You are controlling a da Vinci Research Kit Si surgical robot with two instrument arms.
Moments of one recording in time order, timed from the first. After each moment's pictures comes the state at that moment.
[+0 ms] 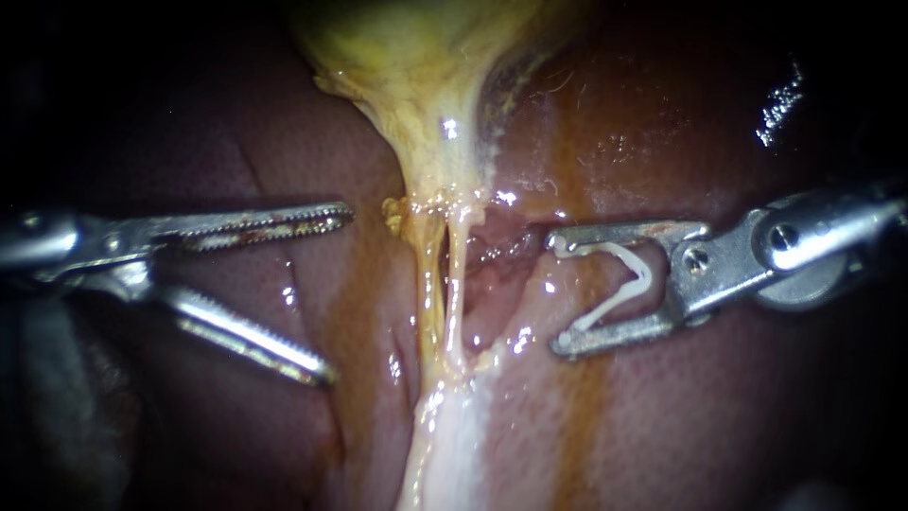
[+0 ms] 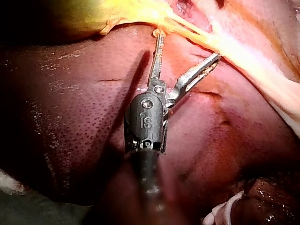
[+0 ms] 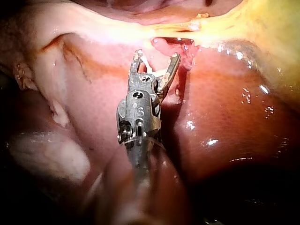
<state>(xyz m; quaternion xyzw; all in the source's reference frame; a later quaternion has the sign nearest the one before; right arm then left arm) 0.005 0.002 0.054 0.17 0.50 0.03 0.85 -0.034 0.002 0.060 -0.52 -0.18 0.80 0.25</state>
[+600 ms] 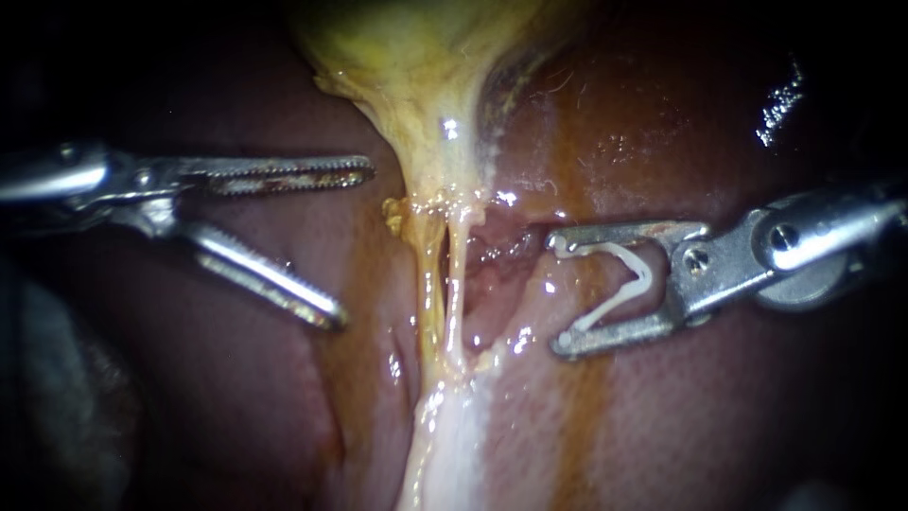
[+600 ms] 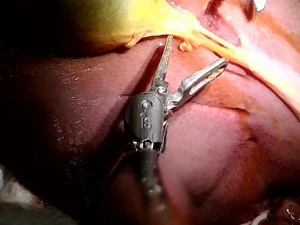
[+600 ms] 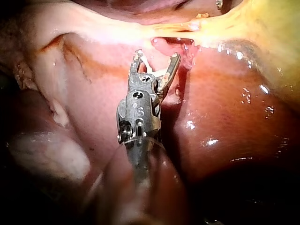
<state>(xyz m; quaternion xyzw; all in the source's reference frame) 0.005 0.002 0.054 0.17 0.50 0.03 0.85 -0.035 0.008 0.065 -0.53 -0.20 0.79 0.23</state>
